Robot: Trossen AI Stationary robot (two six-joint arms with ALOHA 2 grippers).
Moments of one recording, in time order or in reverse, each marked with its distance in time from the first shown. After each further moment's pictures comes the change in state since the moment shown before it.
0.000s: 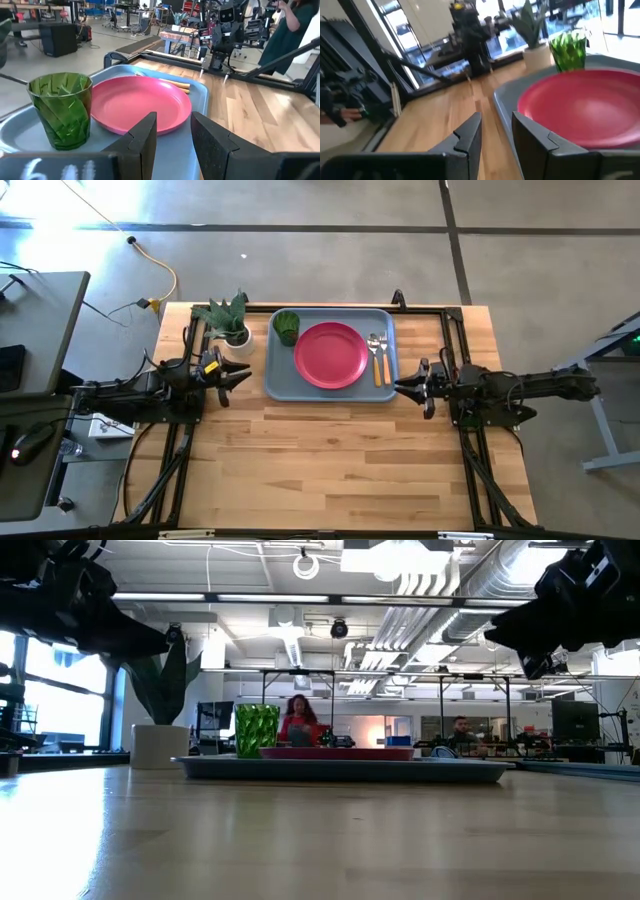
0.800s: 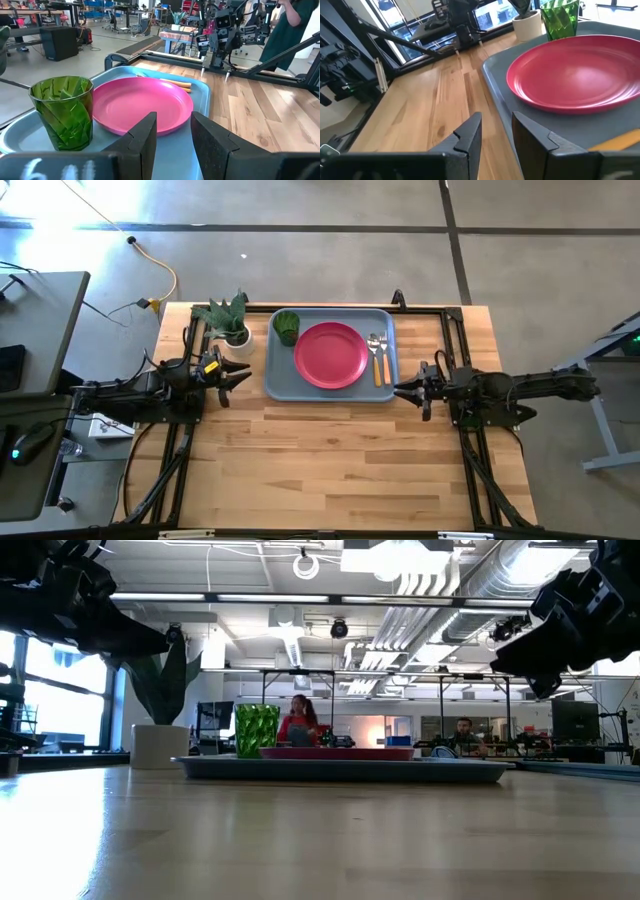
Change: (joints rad) left arm 0.000 0.000 0.000 0.000 0.000 0.040; right arm 0.000 0.001 0.000 -0.160 0.001 0.025
